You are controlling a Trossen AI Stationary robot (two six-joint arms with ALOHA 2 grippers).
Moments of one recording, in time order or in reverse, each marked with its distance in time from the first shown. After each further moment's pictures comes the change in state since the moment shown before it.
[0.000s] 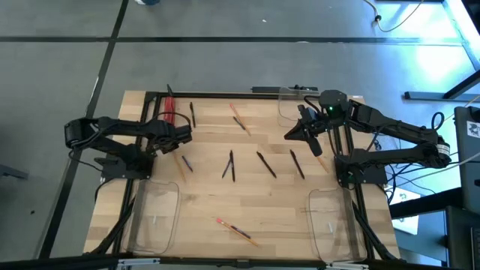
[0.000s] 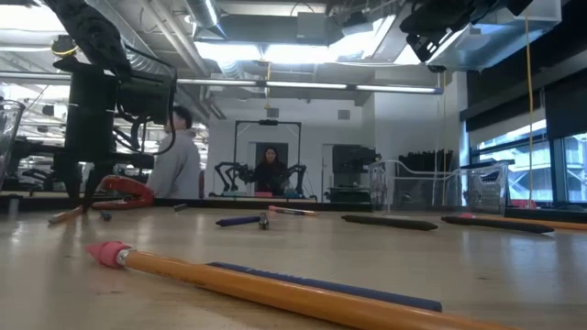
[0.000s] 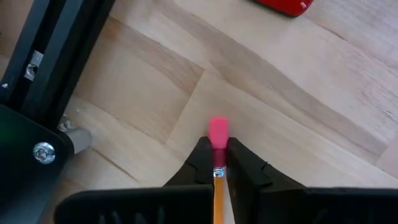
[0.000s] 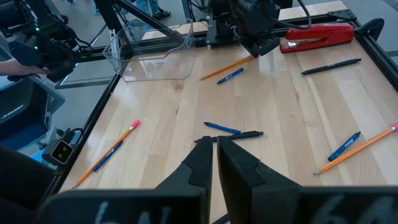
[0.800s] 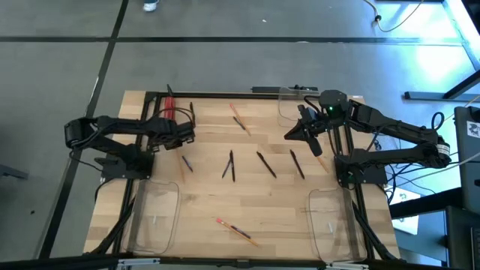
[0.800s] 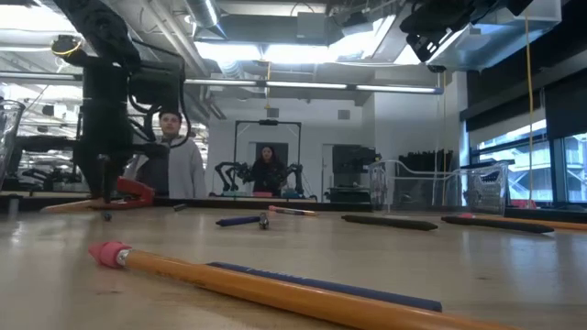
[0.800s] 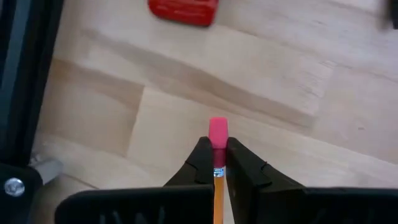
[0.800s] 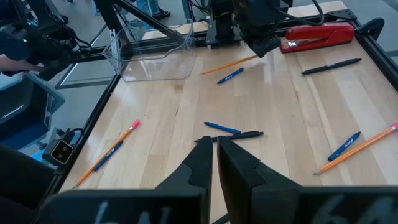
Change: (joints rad) left arm -0.001 -0.013 0.079 0.012 -0.026 0.226; right arm 0.000 0.000 0.000 0.000 0.000 0.000
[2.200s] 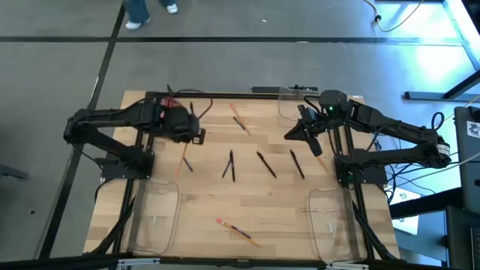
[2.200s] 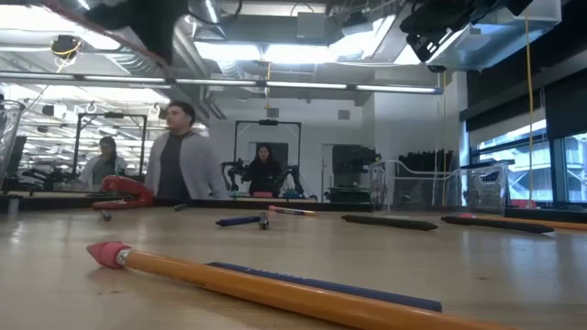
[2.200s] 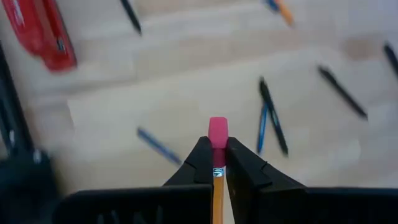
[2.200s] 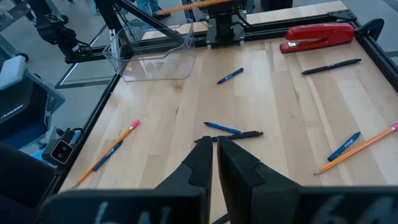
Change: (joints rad) left arm -0.378 -0.002 0.793 -0.557 -0.008 0.156; right arm 0.000 0.000 0.000 0.000 0.000 -0.003
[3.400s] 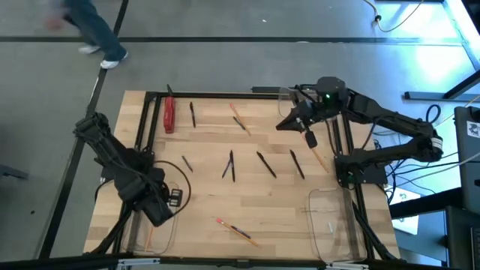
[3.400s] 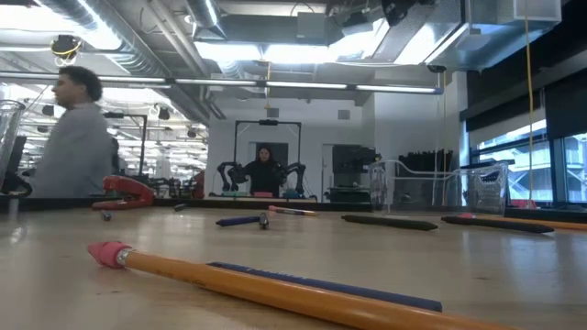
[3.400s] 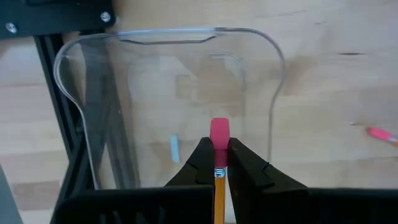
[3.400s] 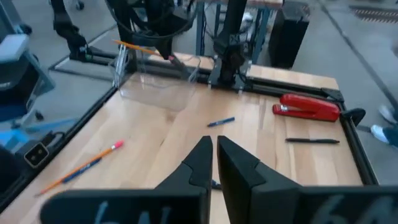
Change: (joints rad) left arm -0.821 0.173 -0.101 -0.079 0.175 -0.968; right arm 0.000 0.171 0.263 -0.013 -0.054 -0.235
